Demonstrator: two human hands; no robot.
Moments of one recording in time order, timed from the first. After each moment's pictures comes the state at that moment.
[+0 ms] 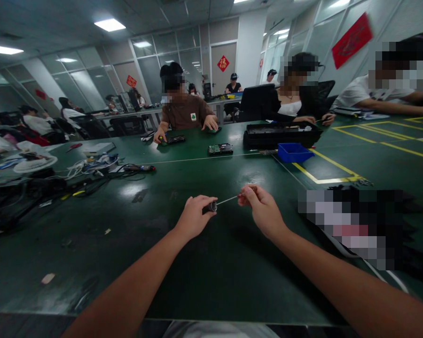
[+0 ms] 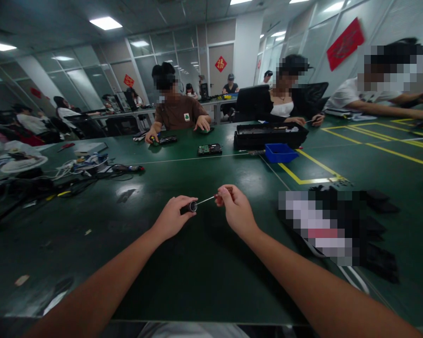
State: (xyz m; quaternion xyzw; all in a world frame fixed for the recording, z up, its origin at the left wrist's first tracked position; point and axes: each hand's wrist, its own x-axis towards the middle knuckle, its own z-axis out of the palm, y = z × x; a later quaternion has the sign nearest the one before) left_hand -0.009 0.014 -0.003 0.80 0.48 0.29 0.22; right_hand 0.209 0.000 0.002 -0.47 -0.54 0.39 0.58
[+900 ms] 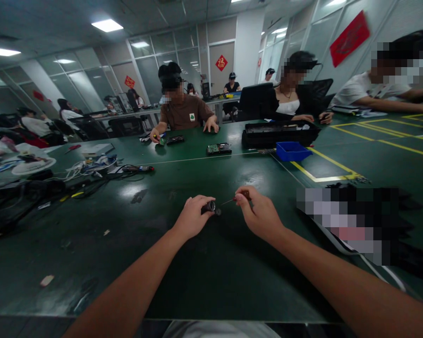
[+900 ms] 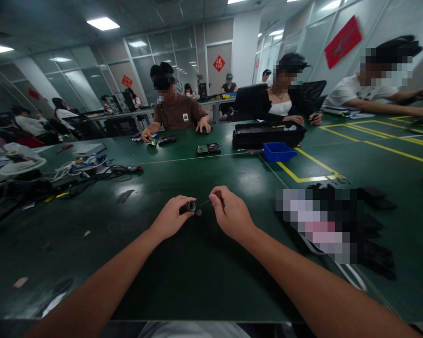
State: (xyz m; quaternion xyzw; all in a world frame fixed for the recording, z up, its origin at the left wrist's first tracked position) left_hand -0.009 0.014 -0.002 0.80 0.49 0.27 0.23; right_hand 0.211 -0.017 0.018 -0.49 -0.74 0.14 0.44
